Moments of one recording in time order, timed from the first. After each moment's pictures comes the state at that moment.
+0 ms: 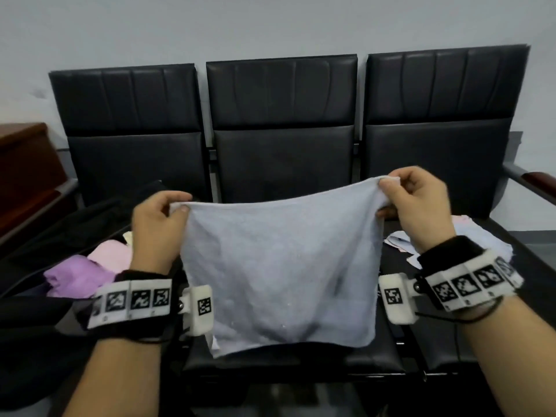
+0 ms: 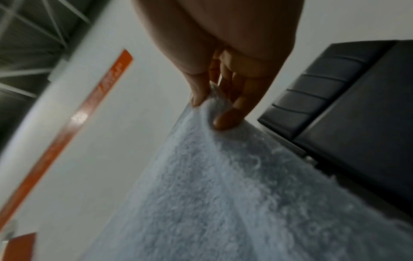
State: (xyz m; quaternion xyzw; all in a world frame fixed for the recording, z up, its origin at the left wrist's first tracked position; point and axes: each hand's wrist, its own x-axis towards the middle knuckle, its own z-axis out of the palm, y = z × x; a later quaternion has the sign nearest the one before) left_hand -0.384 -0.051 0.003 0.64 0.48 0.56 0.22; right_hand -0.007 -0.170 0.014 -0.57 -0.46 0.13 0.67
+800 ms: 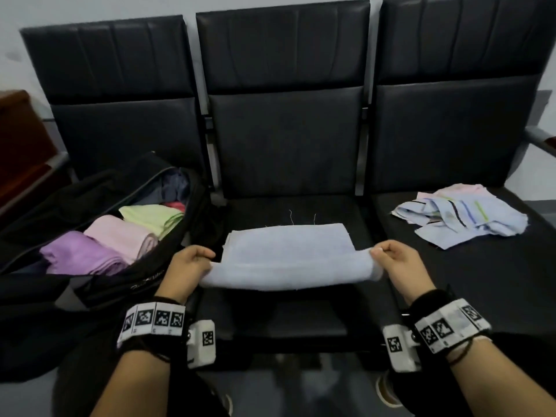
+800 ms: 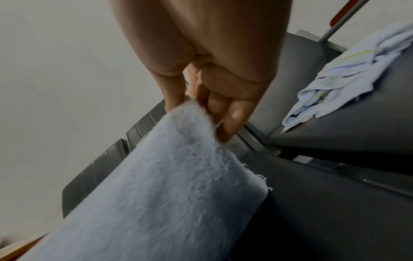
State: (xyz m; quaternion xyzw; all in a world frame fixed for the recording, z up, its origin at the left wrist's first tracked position) left_hand -0.400 -0.050 -0.152 0.60 0.58 0.35 0.43; right_hand -0.002 -0.197 -0.171 -0.66 -0.41 0.29 0.56
